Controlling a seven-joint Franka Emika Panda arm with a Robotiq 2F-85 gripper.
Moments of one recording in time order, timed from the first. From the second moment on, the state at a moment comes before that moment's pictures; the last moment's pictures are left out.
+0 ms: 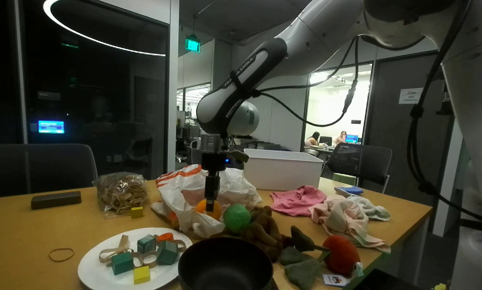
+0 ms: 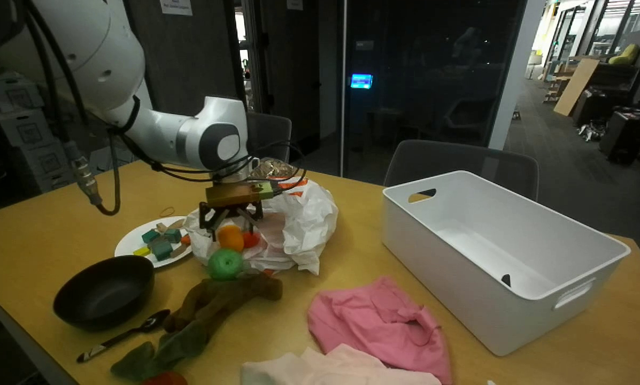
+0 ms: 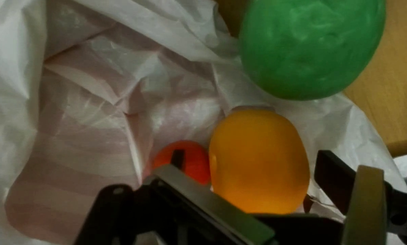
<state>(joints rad) 0.07 0.31 0.07 -2.01 0.05 2.28 -0.71</state>
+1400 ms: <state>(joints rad) 0.04 0.35 0.07 -1.92 -0.21 2.39 -0.67</state>
